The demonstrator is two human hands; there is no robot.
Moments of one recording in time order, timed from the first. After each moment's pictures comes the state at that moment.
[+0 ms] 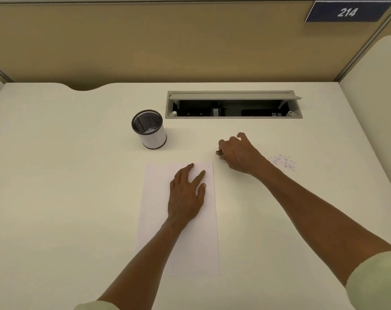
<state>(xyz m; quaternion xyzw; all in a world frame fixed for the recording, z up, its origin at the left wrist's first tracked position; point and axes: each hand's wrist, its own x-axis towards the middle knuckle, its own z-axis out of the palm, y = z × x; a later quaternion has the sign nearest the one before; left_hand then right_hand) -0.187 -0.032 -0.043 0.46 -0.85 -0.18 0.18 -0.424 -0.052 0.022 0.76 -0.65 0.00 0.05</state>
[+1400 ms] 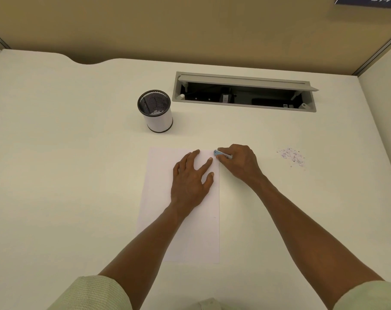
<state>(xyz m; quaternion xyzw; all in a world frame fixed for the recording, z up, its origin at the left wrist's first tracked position) -0.190 -0.034 -0.043 0.48 -0.86 -0.14 0.13 -0.382 -0.021 -0.001 0.58 -0.76 0.22 -0.19</state>
